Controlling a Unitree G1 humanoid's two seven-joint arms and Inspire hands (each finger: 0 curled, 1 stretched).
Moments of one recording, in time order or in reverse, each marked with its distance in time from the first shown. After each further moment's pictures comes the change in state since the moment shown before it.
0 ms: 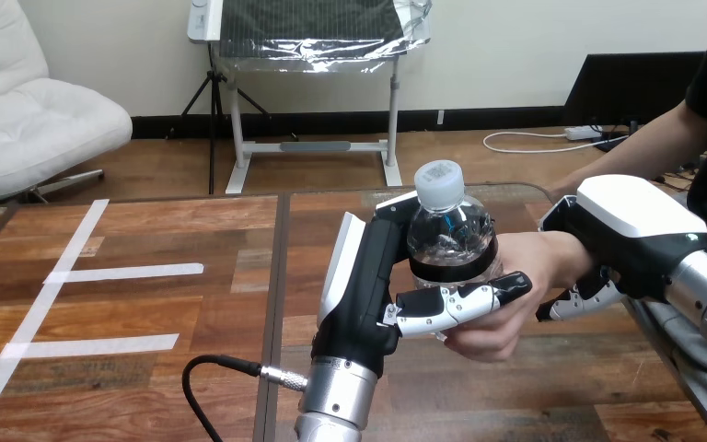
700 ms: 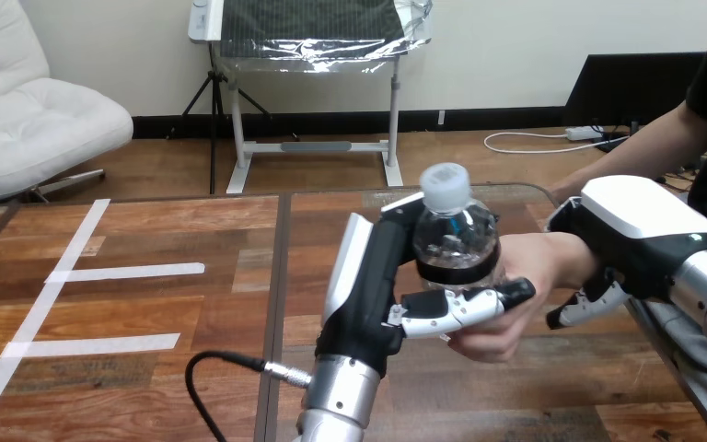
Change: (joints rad) left arm -0.015 0.001 -0.001 -0.015 0.040 0.073 -0.050; right arm 0.000 -0.004 0.000 0.003 -0.052 0.035 0.000
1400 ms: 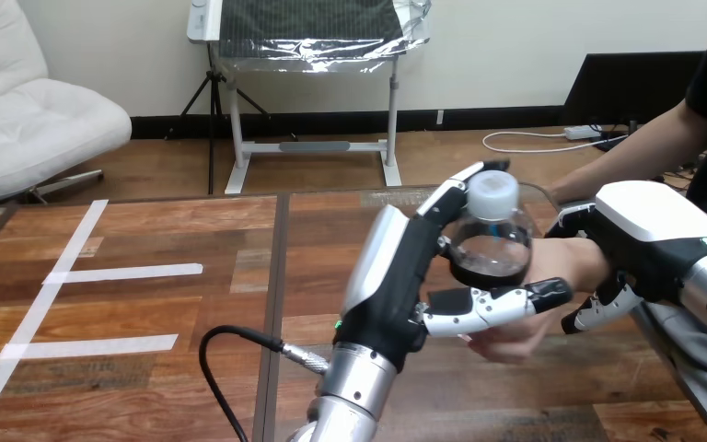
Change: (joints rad) left arm -0.028 0.004 -0.030 -0.041 0.067 0.073 -0.049; right arm 0.000 -0.004 -0.005 0.032 -0.006 -0.004 -0.001
